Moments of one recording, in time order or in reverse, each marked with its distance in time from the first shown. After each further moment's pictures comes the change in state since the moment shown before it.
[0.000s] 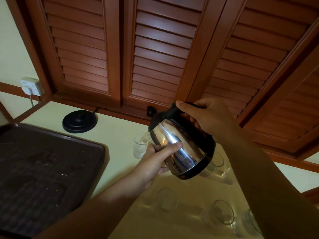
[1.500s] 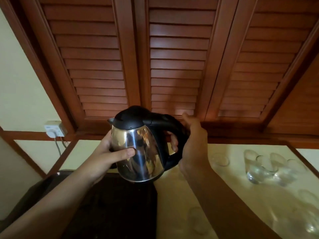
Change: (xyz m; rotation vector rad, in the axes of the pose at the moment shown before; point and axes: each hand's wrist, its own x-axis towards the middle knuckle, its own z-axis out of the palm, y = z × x) left_hand -0.019 0.149 -0.261 0.411 -0.074 0.407; right_hand -0.013 -0.075 0.204 0.950 0.215 0.088
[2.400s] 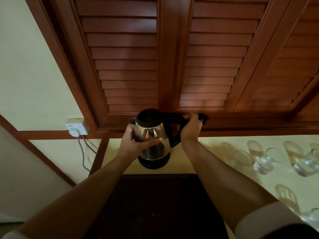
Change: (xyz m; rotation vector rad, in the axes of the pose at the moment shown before) left_hand 0.090 -0.111 -0.141 0.028 0.149 -0.131; right_hand 0.121 0.162 0.131 -0.030 0.471 0.055
